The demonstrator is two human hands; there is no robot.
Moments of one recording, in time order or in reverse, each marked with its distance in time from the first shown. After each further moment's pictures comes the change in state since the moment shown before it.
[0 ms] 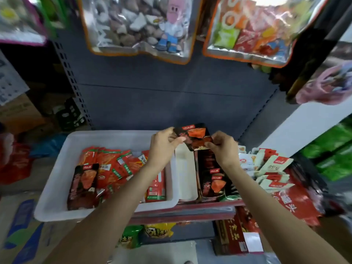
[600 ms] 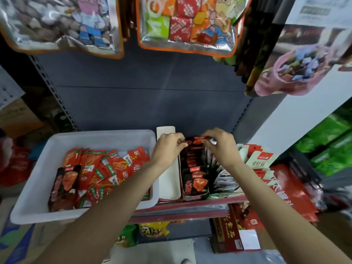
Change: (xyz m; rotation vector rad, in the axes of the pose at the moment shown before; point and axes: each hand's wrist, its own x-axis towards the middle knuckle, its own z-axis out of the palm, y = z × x) left_hand 0.005 0.015 0.076 0.473 -0.158 0.111; right_hand 0.016 0.044 -0.054 -0.189 -0.111 -0.295
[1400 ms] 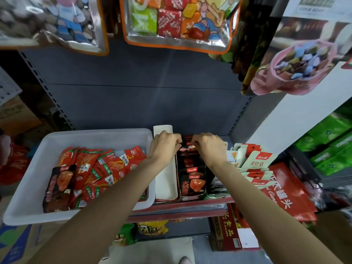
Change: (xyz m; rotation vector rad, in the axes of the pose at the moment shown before) left_hand 0.010 -0.012 0.014 0.280 -0.037 0.002; right_hand 0.008 -0.001 0.029 -0.397 -0.028 -0.065
